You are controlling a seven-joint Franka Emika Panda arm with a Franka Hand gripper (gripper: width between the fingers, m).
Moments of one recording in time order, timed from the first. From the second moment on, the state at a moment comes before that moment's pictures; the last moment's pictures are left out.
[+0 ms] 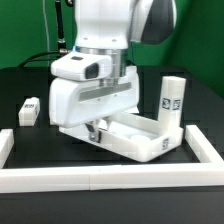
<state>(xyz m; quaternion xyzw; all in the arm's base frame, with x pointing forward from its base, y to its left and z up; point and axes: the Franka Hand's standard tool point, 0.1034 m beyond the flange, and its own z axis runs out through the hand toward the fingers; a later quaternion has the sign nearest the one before) 0.583 -0.037 0.033 0.92 0.40 0.04 0.05</state>
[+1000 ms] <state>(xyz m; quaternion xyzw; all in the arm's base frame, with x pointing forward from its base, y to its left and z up) 0.612 -0.043 0.027 0.76 0.64 0.01 0.09</state>
